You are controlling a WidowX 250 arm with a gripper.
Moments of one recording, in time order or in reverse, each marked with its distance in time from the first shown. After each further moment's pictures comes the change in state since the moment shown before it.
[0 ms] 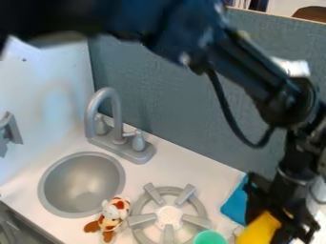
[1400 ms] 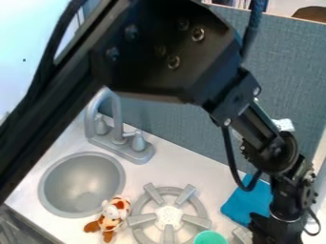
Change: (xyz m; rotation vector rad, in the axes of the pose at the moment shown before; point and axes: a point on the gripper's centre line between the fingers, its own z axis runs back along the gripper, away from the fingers) arm 0.036 -0.009 -0.071 -0.146 -0.107 0.003
